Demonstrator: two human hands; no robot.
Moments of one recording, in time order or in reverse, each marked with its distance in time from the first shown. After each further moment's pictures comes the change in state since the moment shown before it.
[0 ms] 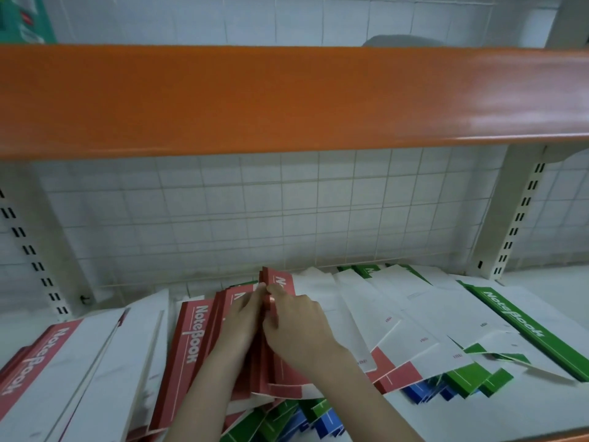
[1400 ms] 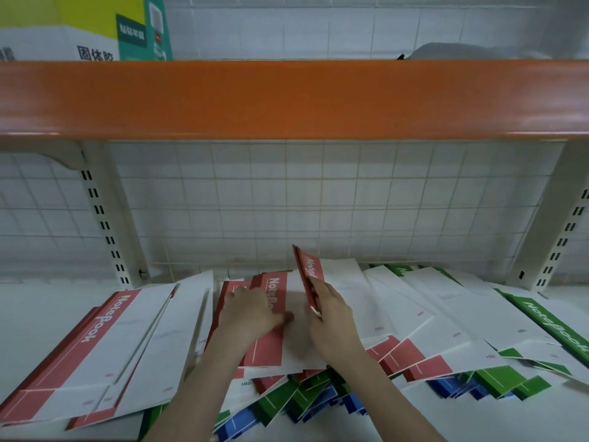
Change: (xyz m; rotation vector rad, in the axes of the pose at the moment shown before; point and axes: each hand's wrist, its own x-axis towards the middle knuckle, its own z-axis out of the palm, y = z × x) left_hand -0.014 0.003 -0.046 1.121 -0.014 0.008; right_hand -0.019 0.004 0.021 0.188 0.087 0.055
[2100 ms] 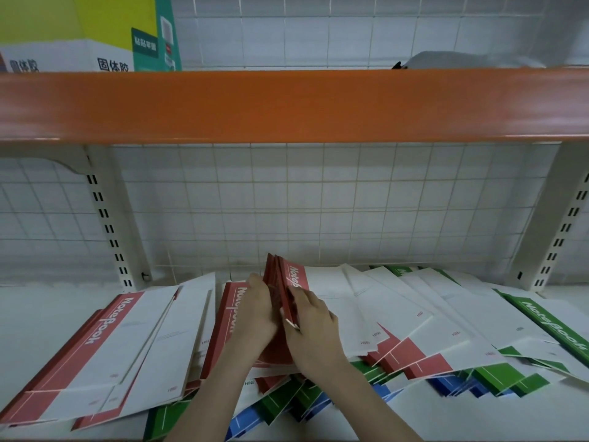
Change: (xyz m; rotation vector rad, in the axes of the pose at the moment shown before) left_hand -0.010 0.011 0.009 -0.366 0.273 0.029; right_hand -0.014 -0.027 0.017 -0.050 -0.022 -0.013
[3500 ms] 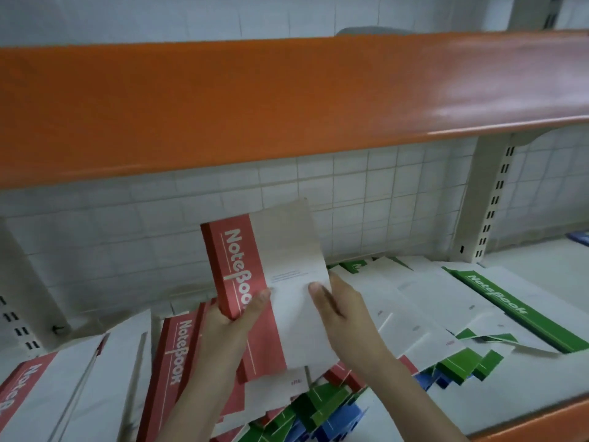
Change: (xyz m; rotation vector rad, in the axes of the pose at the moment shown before) left_hand 0.000 0.030 0.010 -0.826 -0.092 -0.057; right_hand 0.010 0.051 -0.080 0.472 0.181 0.077
